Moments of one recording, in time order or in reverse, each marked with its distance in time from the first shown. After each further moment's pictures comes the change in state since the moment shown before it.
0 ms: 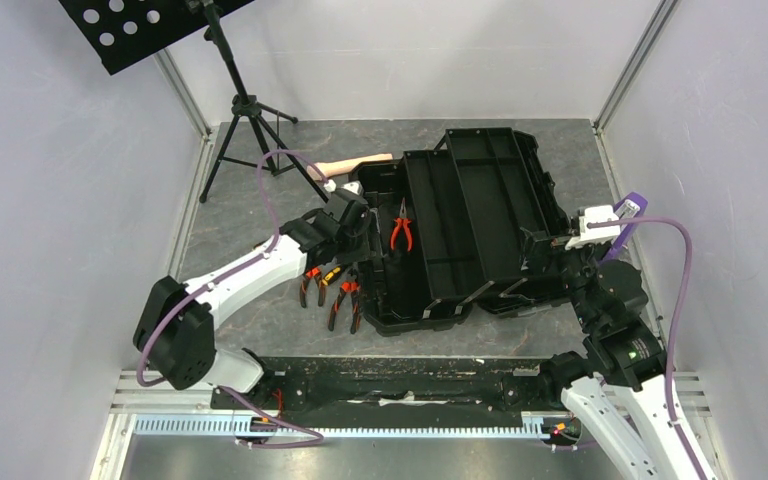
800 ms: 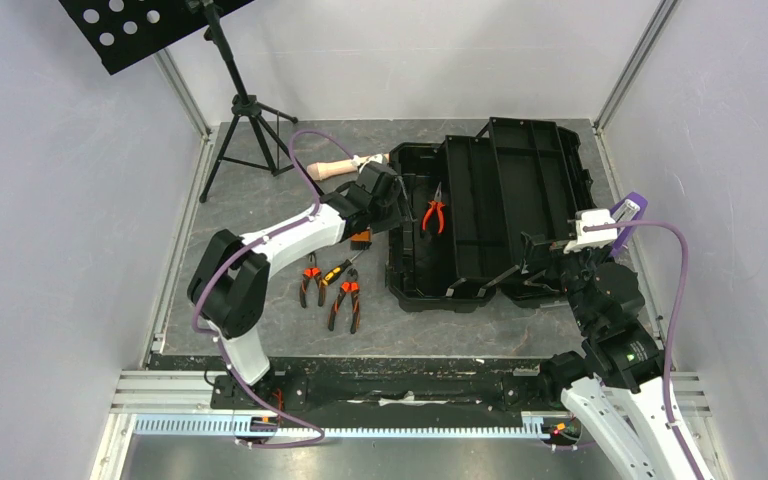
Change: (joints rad) left arm 0.010 0.356 0.271 0.185 -0.001 -0.101; right arm 0.000 -0.028 -0.034 -0.018 0.027 -0.012
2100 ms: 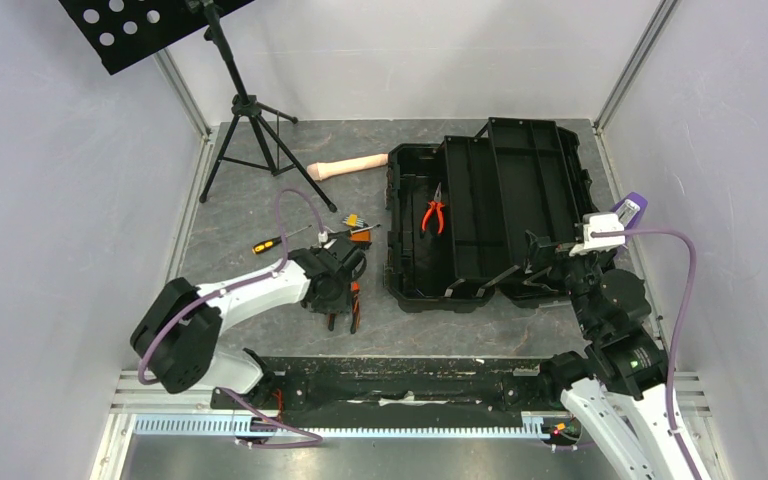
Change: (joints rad) left arm -0.065 -0.383 -0.513 -0.401 -0.124 0.157; right arm 0.000 -0.033 0.000 0.011 0.007 -0.010
